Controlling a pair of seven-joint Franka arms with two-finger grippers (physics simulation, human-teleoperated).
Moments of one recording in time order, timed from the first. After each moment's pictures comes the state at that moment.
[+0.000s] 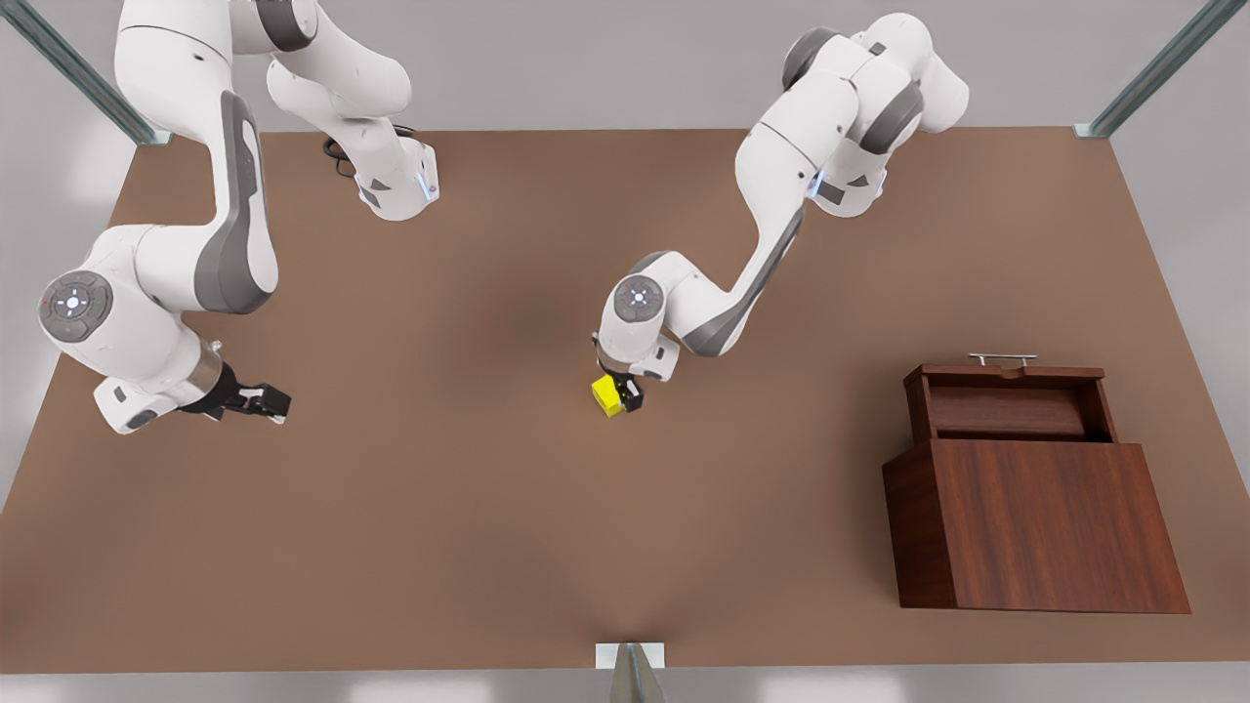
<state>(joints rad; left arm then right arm) -0.71 0.75 -0.11 -1.41 0.00 2.26 -2.79 -0.02 0.25 0.02 -1.57 -0.04 1.85 0.06</state>
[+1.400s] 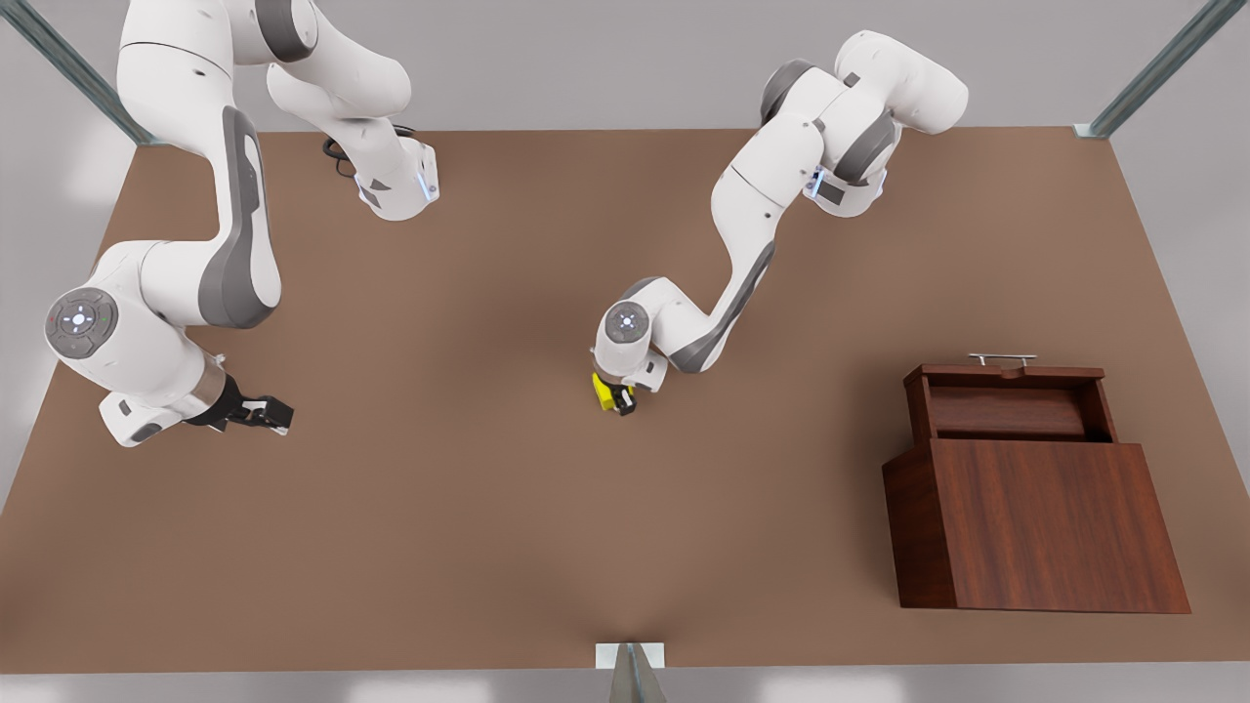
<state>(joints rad) -0.74 0.90 -0.10 -1.42 0.01 2.38 -2.81 -0.02 0.29 0.02 -1.54 -0.03 1.88 0.06</state>
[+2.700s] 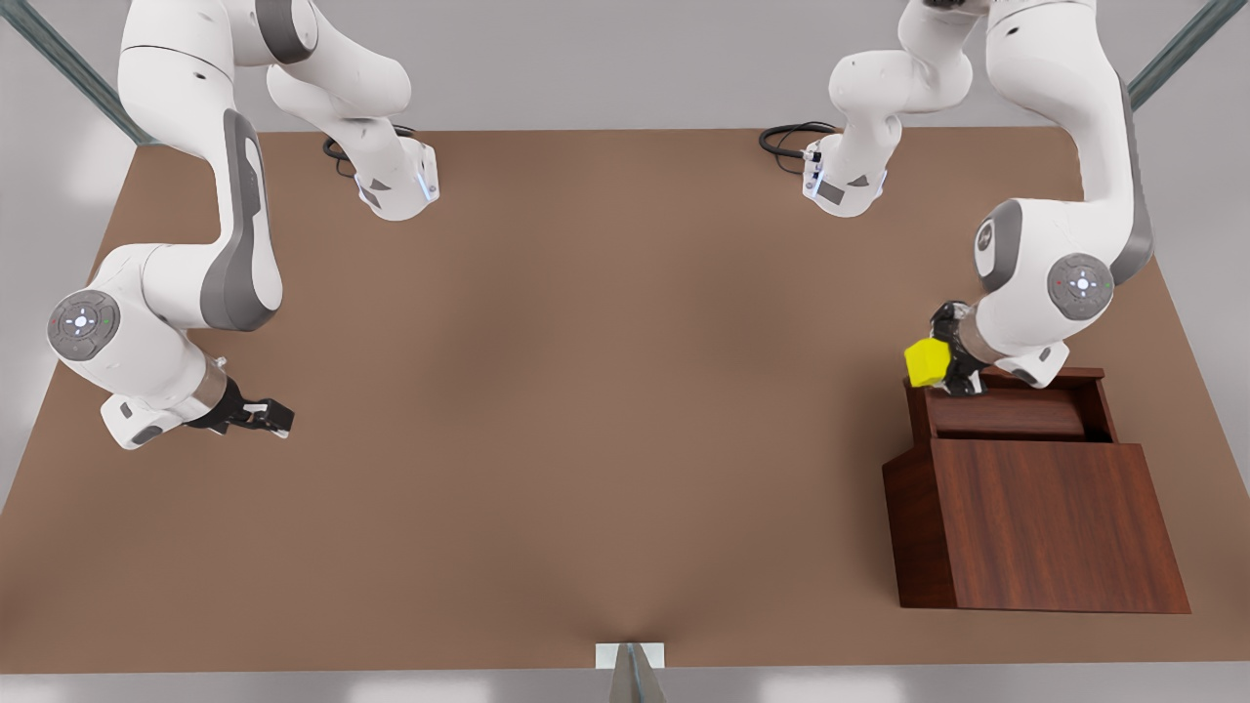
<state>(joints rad) 0.06 0.12 -0.10 -1.84 0.04 1.82 -1.73 -0.02 0.30 0.02 -1.54 -0.03 1.90 0.06</state>
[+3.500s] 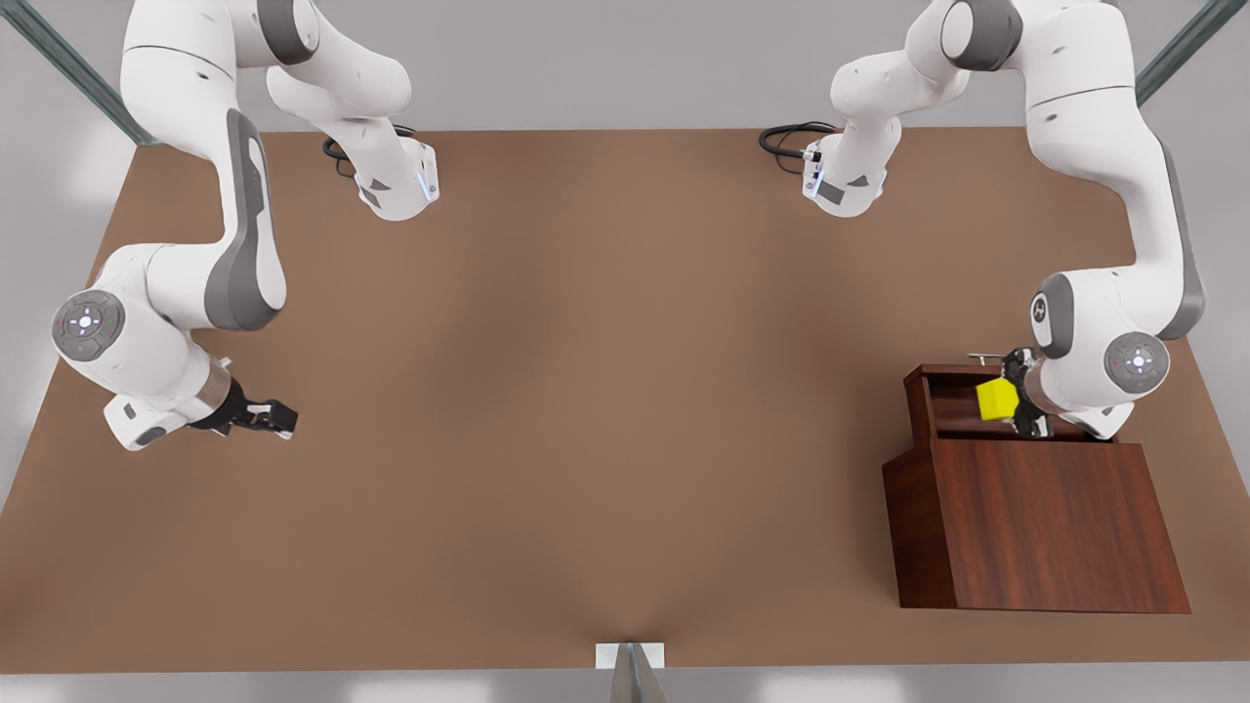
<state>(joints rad) 0.22 0.33 -0.10 -1.74 0.21 1.90 -1.58 -0.02 0.30 0.02 -1.50 -0.03 1.87 0.06</state>
